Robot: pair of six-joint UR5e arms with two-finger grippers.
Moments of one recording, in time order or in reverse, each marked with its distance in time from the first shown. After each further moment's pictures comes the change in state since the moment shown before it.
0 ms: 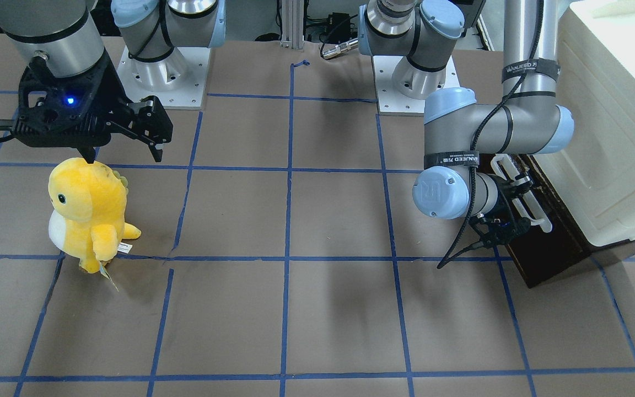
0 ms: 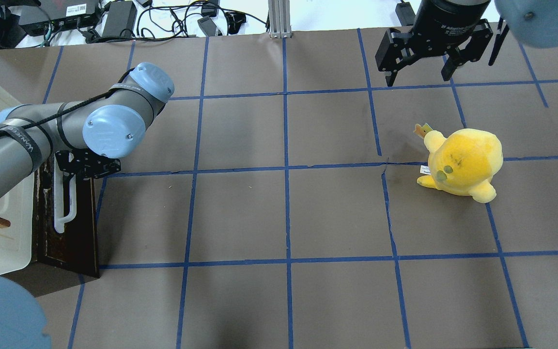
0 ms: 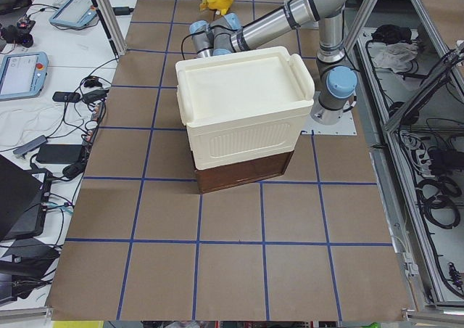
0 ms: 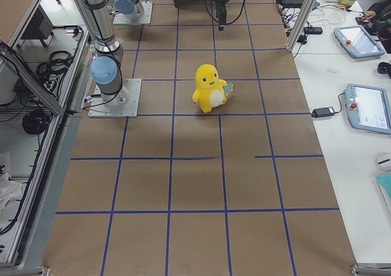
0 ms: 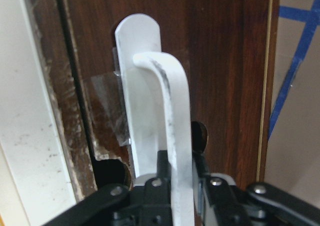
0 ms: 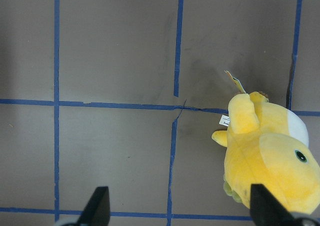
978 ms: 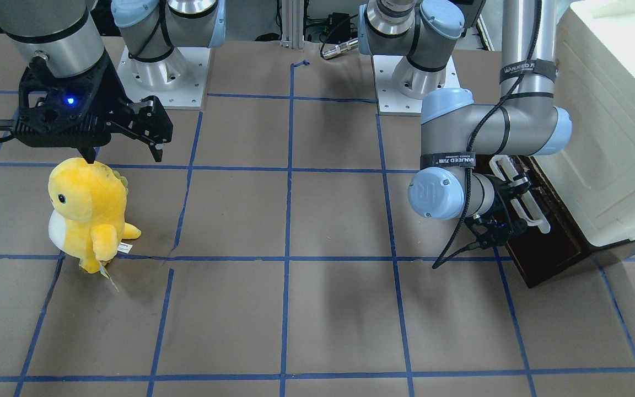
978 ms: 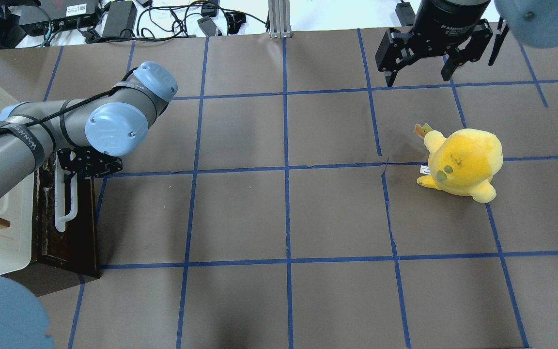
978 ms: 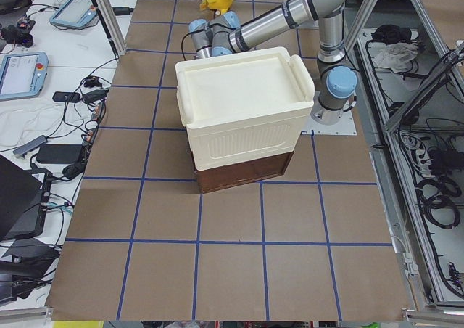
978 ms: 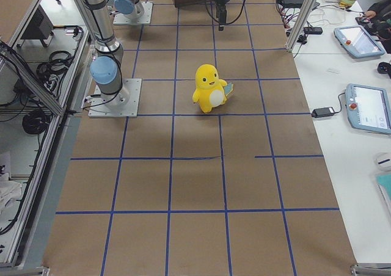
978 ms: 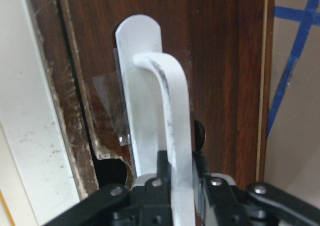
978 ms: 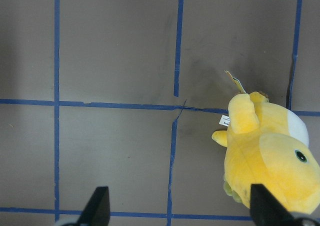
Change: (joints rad) left arm -0.020 -0.011 0.018 -0.024 0.007 -0.007; right arm 0.000 0.000 0.000 0.000 0.000 0.000
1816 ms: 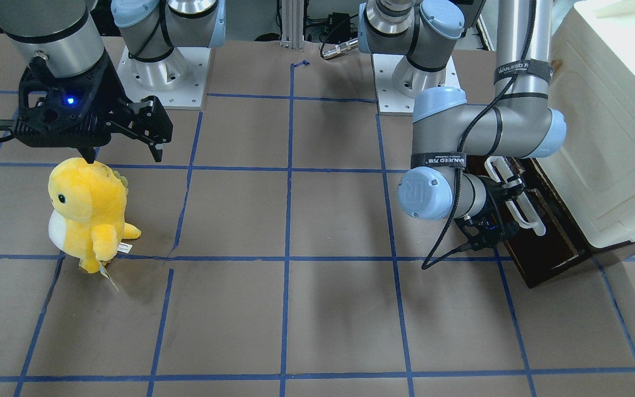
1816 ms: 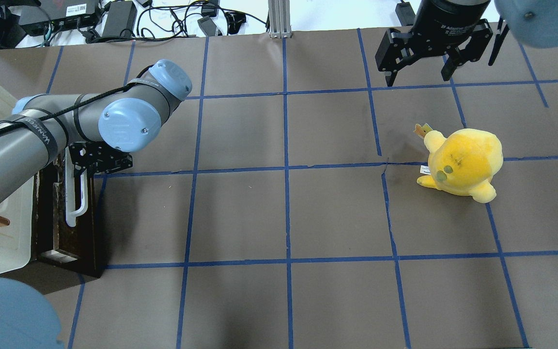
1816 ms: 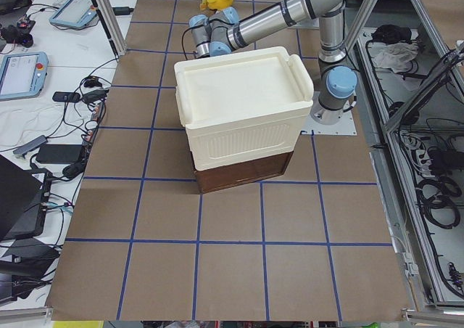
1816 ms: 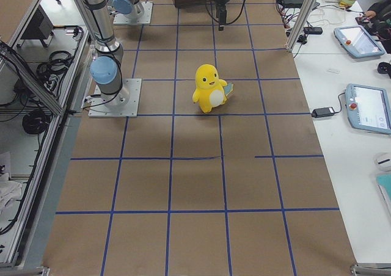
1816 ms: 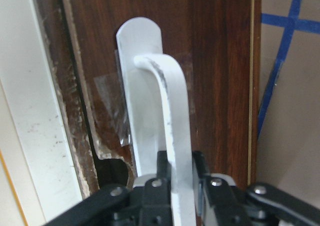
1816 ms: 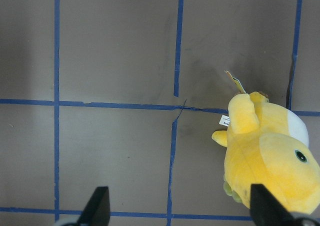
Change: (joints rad) left arm -0.043 -0.010 0.023 -0.034 0.001 -0.035; right arm 0.000 0.000 0.000 0.000 0.000 -0.001
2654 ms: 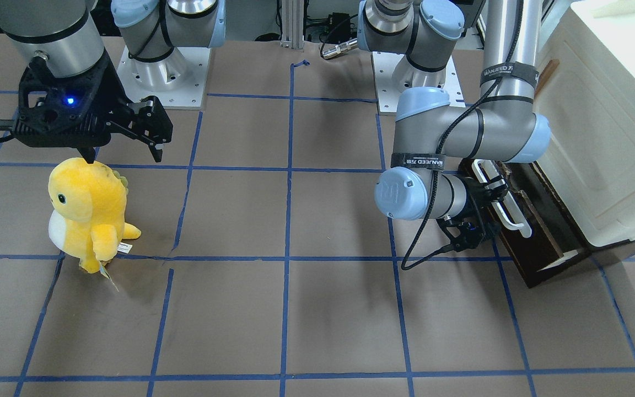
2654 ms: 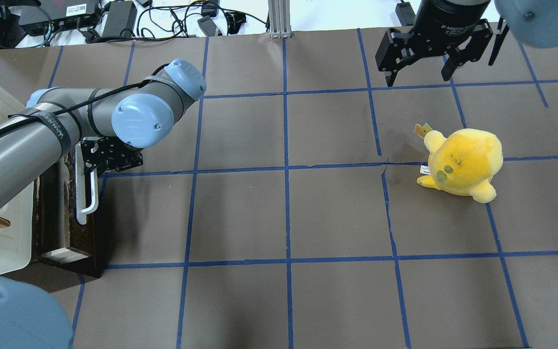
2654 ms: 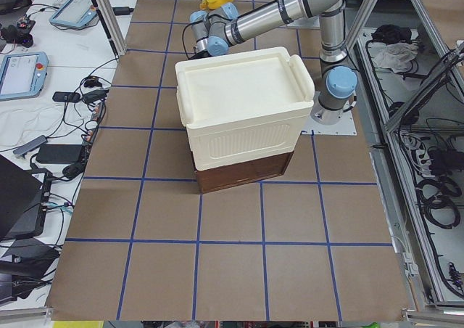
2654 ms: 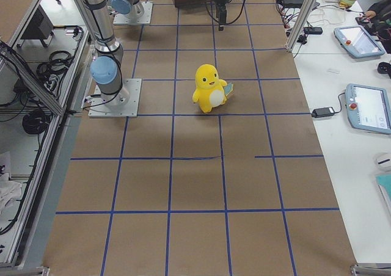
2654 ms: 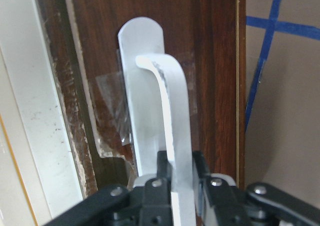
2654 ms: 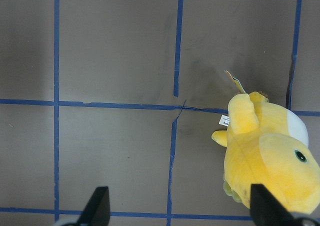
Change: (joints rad) left arm -0.043 -0.015 0.034 -0.057 -0.006 -0.061; right arm 0.000 0.000 0.000 0.000 -0.001 0.001
